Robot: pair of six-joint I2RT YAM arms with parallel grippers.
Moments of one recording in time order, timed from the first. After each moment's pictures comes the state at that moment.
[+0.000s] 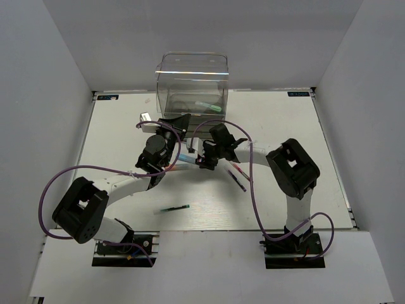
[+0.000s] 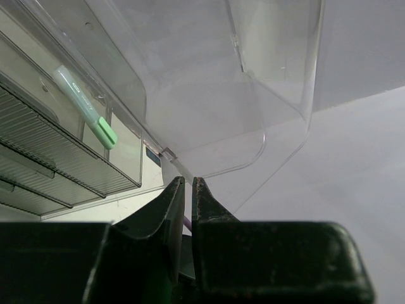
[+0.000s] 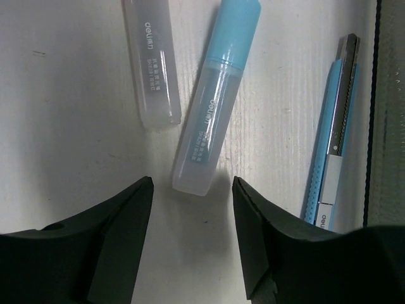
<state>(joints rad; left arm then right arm) -0.62 1.40 0.66 0.88 -0.38 -1.19 0.70 1.95 1.17 -0.06 -0.51 -0.76</state>
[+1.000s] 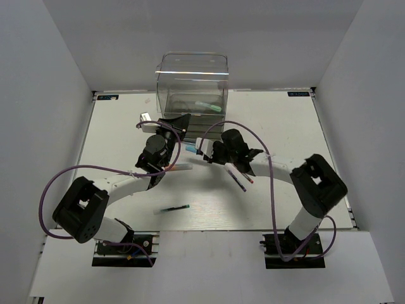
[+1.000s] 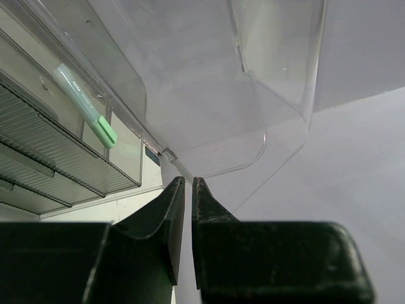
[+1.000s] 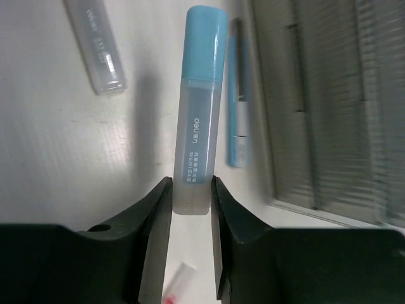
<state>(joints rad) -0.62 1.40 0.66 0.88 -0.37 -1.20 0.72 1.70 0.92 0.14 -0.27 -0.74</state>
